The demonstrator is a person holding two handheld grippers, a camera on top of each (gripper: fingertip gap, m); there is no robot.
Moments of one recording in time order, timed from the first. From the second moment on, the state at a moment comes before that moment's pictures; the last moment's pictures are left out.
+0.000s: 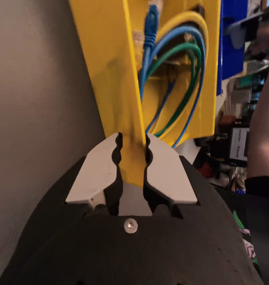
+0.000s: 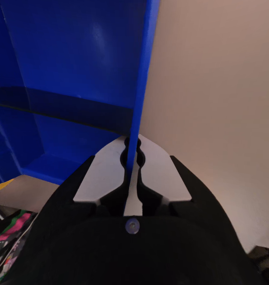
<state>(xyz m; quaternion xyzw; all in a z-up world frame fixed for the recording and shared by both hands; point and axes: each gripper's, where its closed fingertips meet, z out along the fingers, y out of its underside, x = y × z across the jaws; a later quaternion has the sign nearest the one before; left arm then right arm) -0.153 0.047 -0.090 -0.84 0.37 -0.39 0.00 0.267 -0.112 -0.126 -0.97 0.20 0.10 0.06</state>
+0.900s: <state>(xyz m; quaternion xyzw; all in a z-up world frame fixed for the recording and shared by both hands) -0.441 0.112 -0.086 -0.93 0.11 -0.32 0.14 0.296 -0.132 -0.128 -0.97 0.22 0.10 0.07</state>
